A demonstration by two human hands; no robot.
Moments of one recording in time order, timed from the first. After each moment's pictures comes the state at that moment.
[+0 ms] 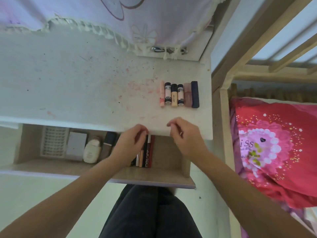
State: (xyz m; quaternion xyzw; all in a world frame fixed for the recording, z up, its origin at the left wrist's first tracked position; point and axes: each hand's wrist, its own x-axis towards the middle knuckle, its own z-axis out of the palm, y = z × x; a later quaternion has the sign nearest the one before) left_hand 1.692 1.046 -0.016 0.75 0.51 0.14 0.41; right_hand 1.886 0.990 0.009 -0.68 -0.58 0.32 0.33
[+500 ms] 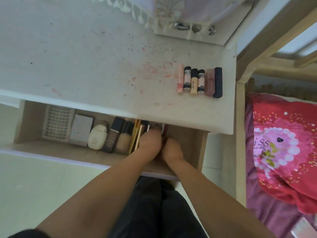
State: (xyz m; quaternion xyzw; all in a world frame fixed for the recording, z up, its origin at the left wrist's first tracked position) left_hand 1.726 1.030 -0.118 0.77 0.57 -0.13 0.27; right_hand 1.801 0.978 -0.113 -0.80 -0.41 0.45 0.06
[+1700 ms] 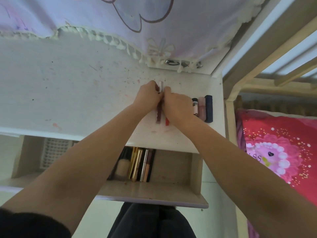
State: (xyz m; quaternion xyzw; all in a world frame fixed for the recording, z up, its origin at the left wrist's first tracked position) left_hand 1.769 1.206 0.007 0.69 0.59 0.11 0.41; right_hand 1.863 1.144 -0.004 -0.75 -0.66 0.03 0.01
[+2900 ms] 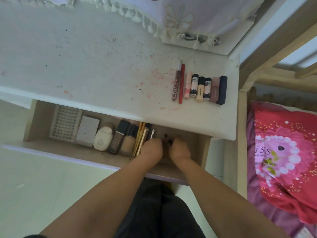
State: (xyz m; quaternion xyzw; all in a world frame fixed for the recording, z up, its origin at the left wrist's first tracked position) left_hand 1.714 1.020 -0.104 0.73 0.56 -0.20 0.33; right_hand 1.815 0.990 -0.124 -0.82 -0.43 0.38 0.02
